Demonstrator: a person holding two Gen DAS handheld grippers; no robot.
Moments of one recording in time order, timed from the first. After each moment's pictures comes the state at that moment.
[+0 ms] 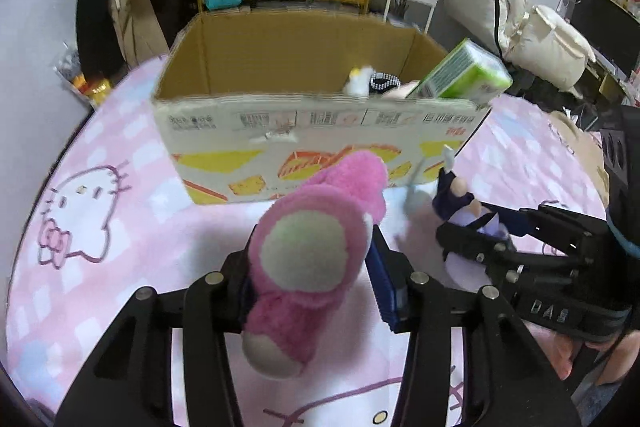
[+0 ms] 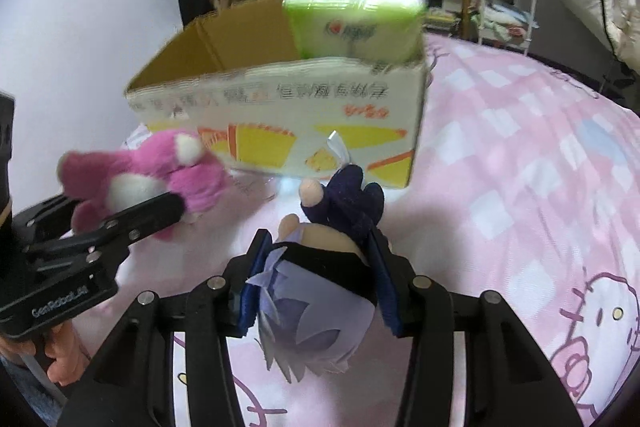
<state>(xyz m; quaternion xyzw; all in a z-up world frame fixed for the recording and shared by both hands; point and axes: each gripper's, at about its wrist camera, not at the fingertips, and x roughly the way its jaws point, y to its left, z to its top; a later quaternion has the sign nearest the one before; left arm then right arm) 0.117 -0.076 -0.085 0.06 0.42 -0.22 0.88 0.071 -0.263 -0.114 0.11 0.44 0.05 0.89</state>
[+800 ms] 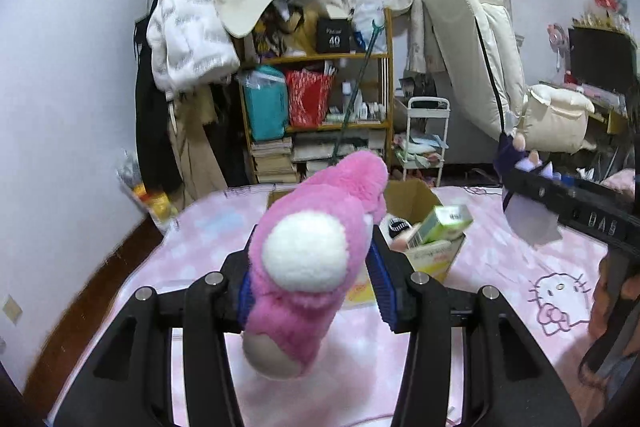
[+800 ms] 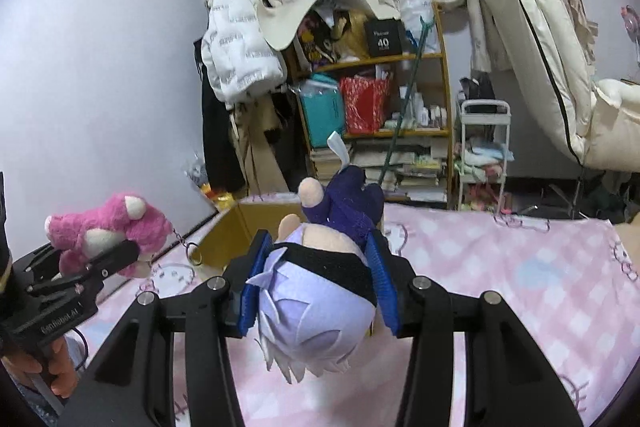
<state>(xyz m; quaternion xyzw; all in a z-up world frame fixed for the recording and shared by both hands) 0.058 -0.040 0.037 0.08 0.20 -0.17 0.96 0.023 -0.284 0.022 0.09 0.20 0.03 0.97</state>
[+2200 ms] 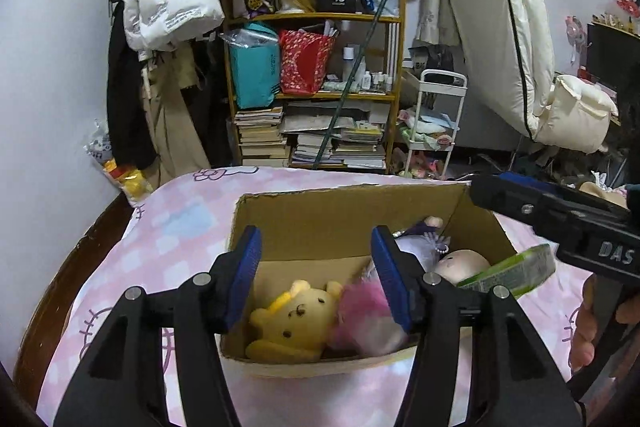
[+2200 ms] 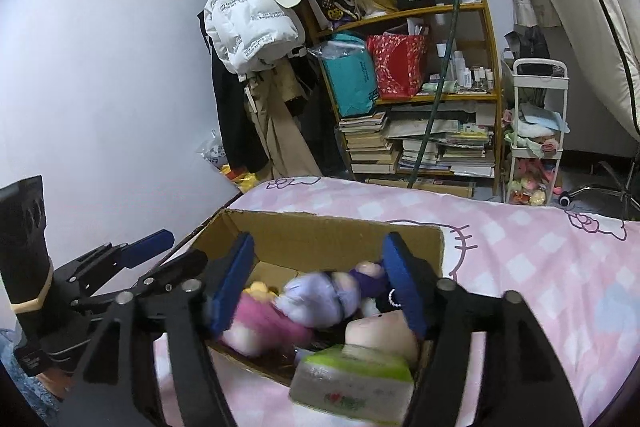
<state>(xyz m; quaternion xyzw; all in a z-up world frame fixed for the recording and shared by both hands) 0.198 -0.075 -0.018 0.06 0.28 -0.18 0.94 0.159 -0.289 -0.029 0.13 0.26 0.10 0.95</state>
